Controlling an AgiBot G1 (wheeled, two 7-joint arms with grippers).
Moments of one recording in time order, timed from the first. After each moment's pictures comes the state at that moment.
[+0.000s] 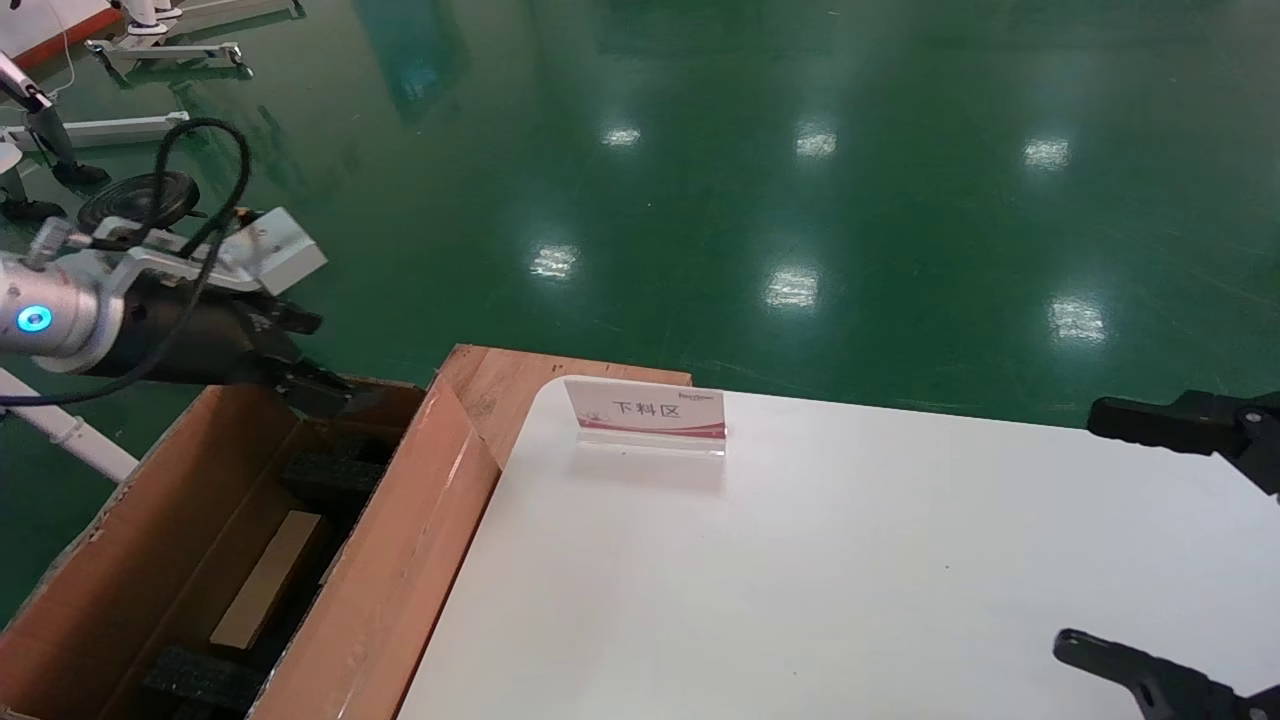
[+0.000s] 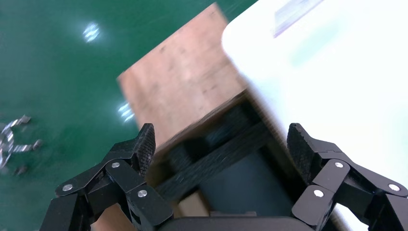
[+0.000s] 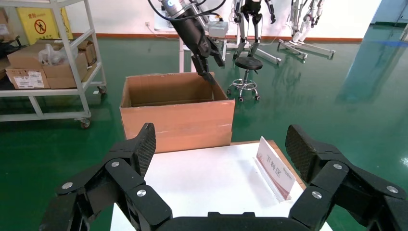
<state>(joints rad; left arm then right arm) -2.36 0.32 1.92 -1.32 1.42 0.97 -0.99 1.08 -0.60 -0.30 1.28 -0.71 -1.49 0.17</state>
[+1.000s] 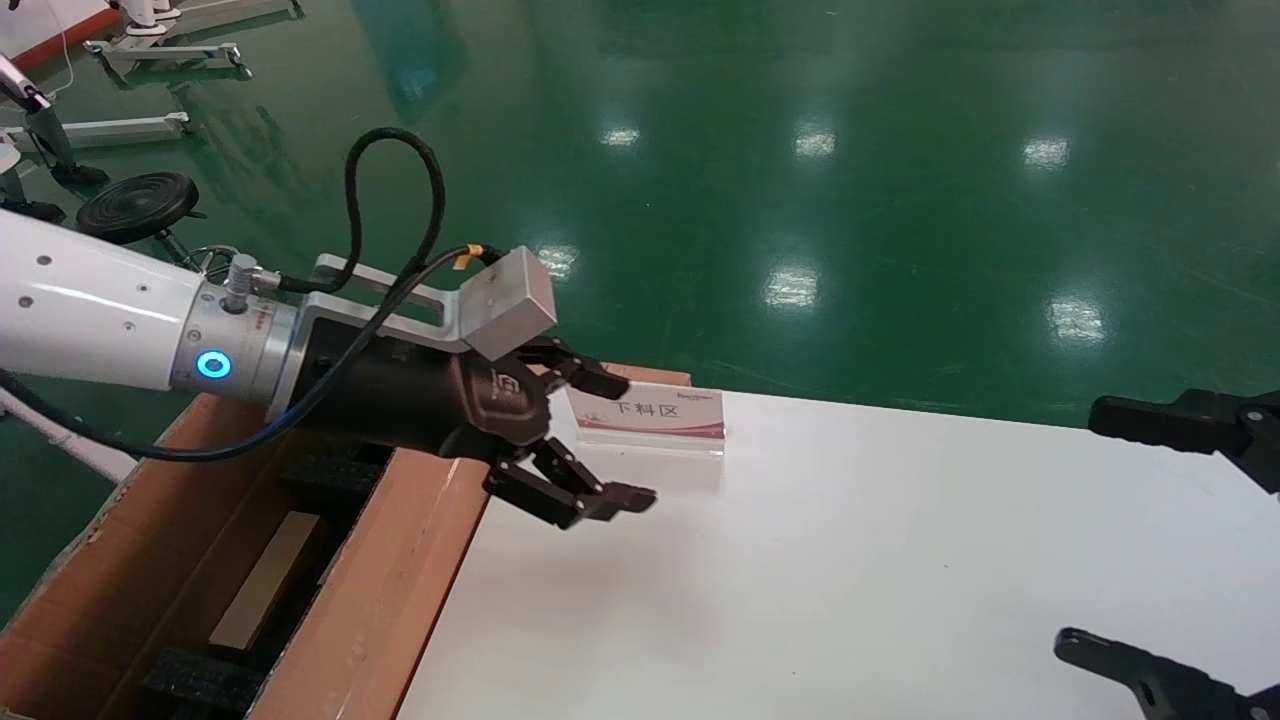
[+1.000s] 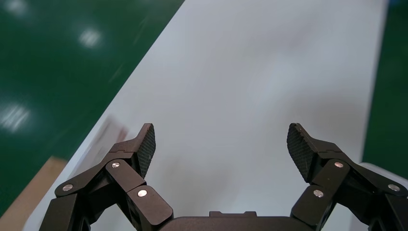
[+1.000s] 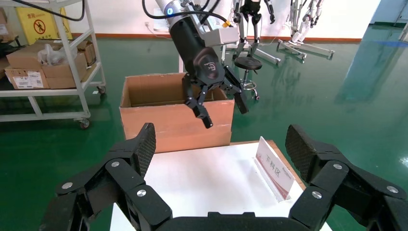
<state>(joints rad) -1.67 0.48 1.04 -1.30 1.05 1.25 -0.56 1.08 -0.61 -0.29 1.28 -0.72 -1.49 0.18</state>
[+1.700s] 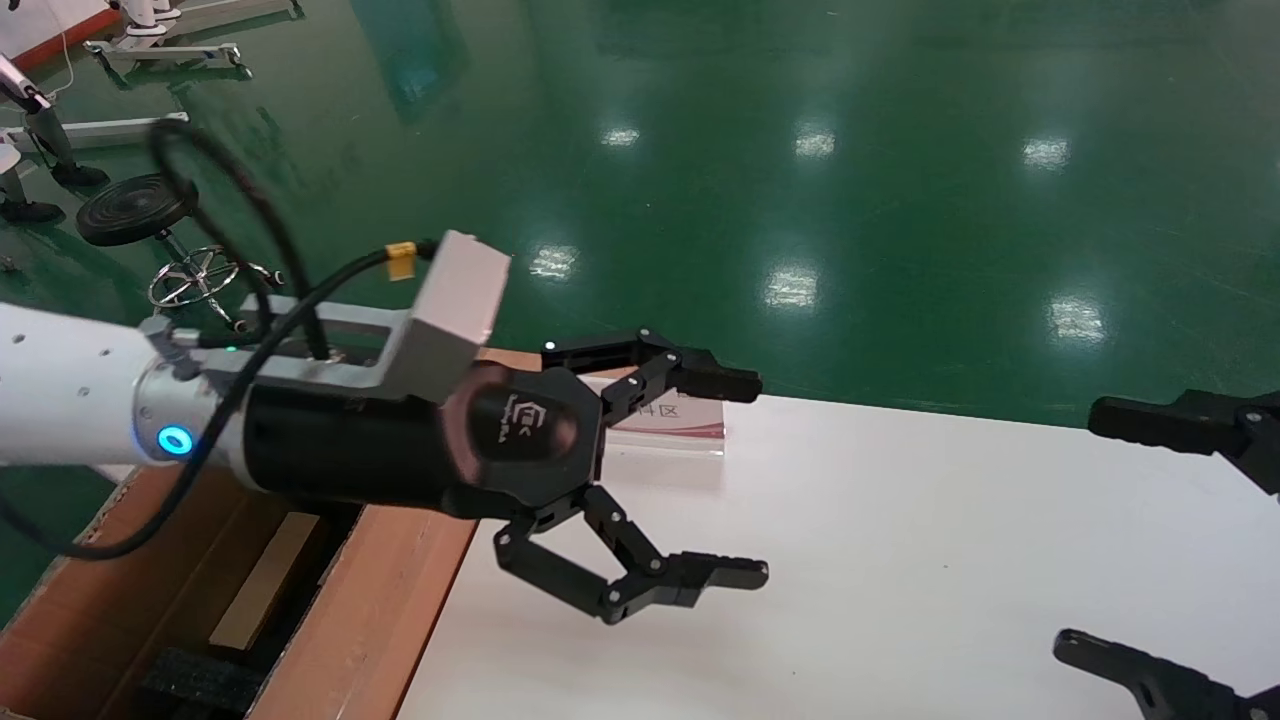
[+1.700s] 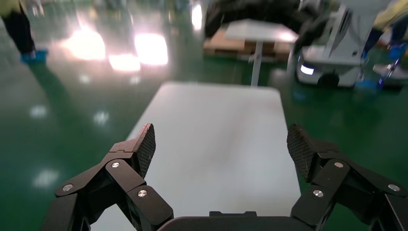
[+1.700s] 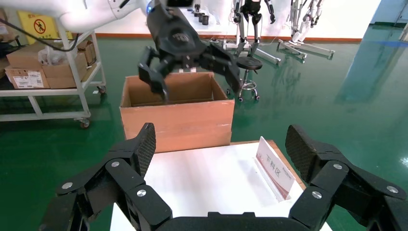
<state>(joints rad) -1.19 0.58 0.43 -1.29 0.79 1.45 -0.26 1.08 -0.61 -0.28 1.28 -0.73 -1.49 0.18</state>
